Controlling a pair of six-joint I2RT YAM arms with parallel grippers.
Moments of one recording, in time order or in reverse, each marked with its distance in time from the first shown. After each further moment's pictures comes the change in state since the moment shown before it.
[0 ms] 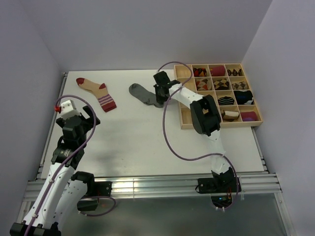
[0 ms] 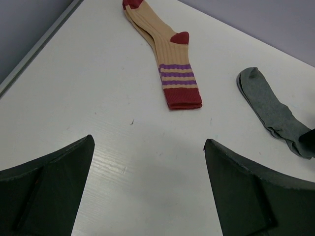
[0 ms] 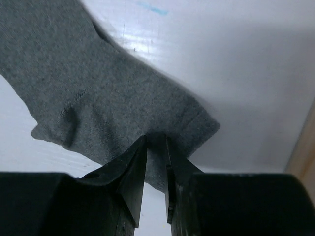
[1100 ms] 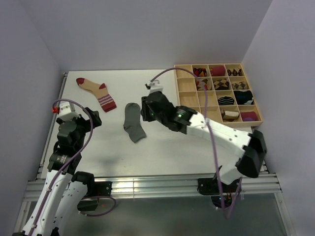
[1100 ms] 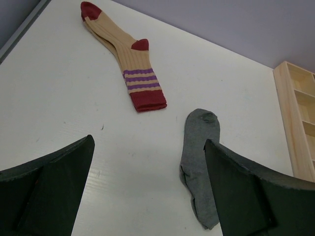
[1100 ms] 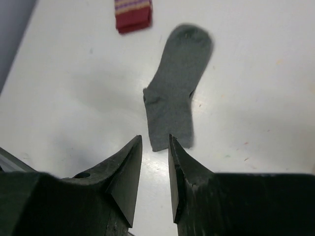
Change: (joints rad) left arm 0.000 -0.085 0.011 -0.009 0.152 0.004; right arm 0.472 -0.771 -0.532 0.100 0.217 0.249
